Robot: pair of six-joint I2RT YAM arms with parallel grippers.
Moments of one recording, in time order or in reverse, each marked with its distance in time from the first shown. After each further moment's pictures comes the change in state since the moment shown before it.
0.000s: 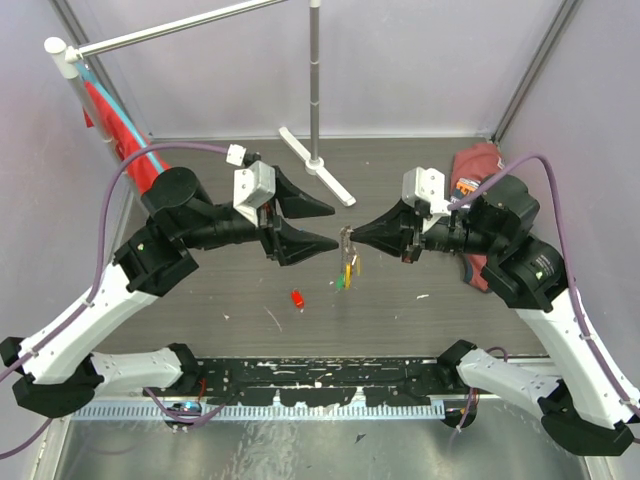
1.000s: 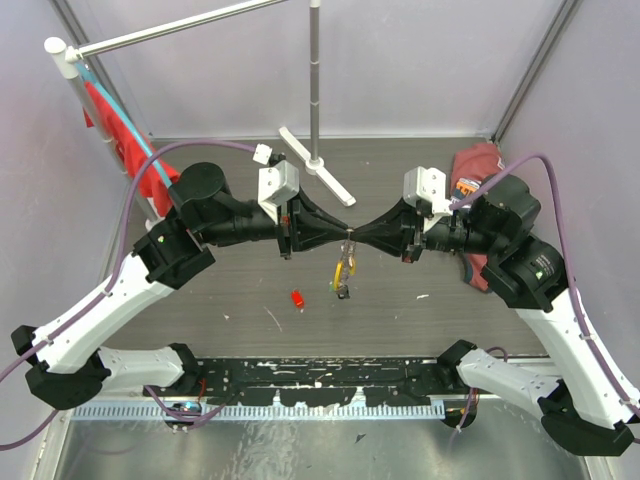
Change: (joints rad) left arm -0.001 0.066 0.000 -0.010 0.017 -0.004; right arm 0.000 -0.002 0.000 0.010 -0.011 0.000
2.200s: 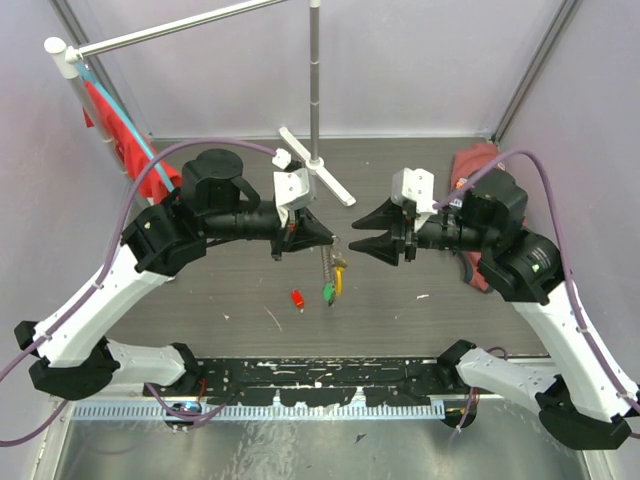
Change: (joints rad) left arm 0.000 0.072 0.220 -0.463 -0.079 0.208; right arm 0.000 0.029 0.036 -0.113 0.037 -0.083
